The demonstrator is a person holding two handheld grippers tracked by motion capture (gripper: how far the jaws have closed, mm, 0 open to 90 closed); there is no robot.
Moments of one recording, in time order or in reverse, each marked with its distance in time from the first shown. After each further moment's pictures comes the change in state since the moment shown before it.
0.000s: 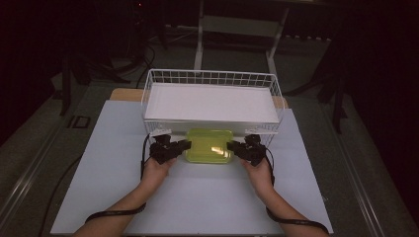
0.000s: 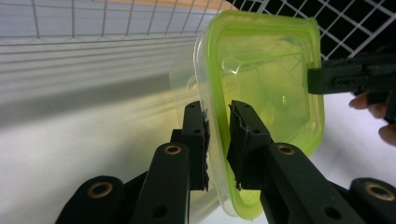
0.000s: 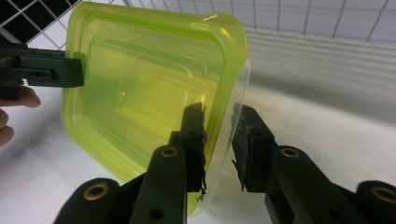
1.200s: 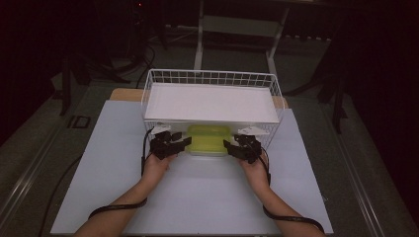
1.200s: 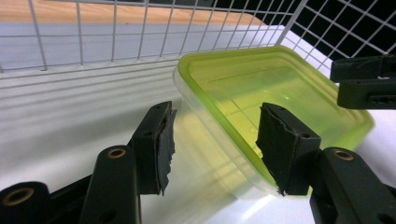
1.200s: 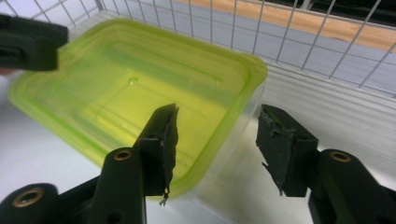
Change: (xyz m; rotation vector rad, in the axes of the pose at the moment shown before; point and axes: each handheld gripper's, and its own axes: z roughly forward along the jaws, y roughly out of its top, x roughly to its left) left arm 0.011 0.002 0.006 -0.051 0.082 0.051; right arm 0.009 0.003 0.013 -0.036 -0.158 -0.156
